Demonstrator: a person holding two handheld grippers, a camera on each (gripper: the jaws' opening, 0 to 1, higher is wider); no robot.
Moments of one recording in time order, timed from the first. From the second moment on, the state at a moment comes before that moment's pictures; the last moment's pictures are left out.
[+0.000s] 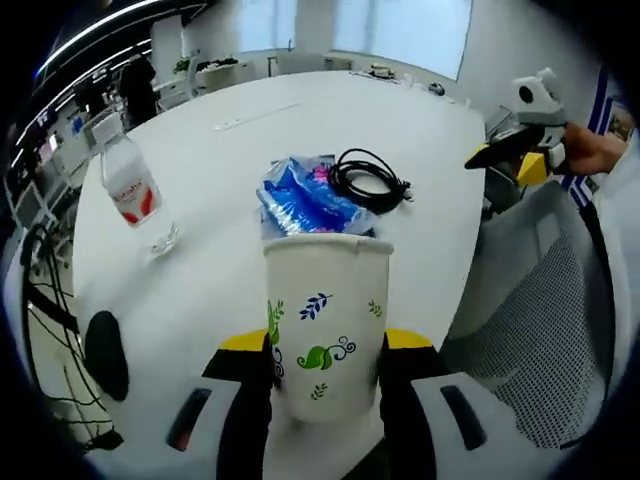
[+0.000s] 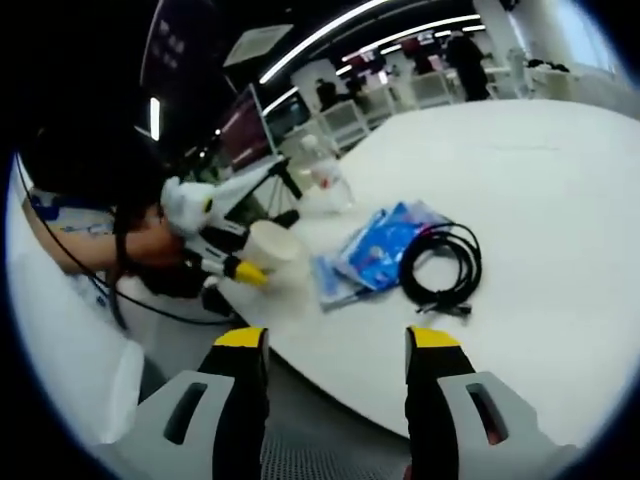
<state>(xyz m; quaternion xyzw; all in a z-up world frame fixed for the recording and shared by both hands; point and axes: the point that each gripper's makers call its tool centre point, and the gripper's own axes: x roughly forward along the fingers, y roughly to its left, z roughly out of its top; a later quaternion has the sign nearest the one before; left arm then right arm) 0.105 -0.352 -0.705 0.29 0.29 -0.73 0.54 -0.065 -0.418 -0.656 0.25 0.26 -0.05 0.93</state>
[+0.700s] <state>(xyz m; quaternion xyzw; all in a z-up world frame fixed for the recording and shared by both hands) 0.023 -0.391 -0.675 0.23 0.27 -0.74 0.57 0.003 -0.395 -0.624 0.25 0.22 0.04 0.94</state>
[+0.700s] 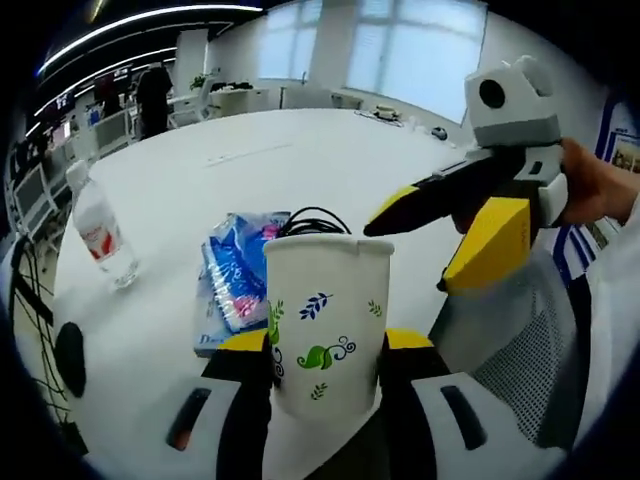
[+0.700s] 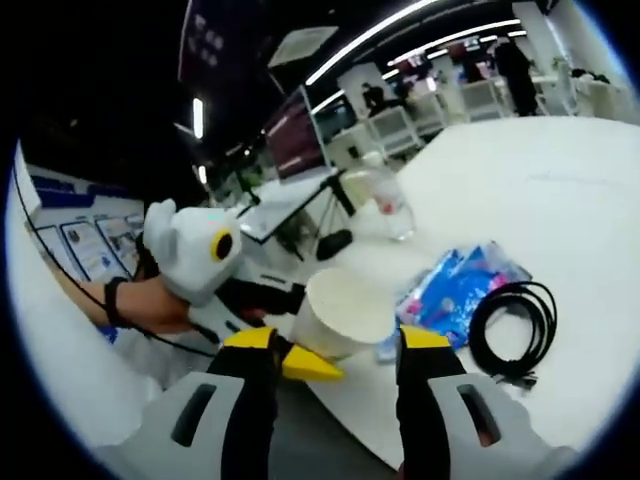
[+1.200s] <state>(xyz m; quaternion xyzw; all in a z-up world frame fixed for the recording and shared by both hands) 0.001 -0.379 -0.674 0.30 0.22 -0.75 0.54 0.011 -0.374 -0.627 0.27 0.23 0.08 0.93</state>
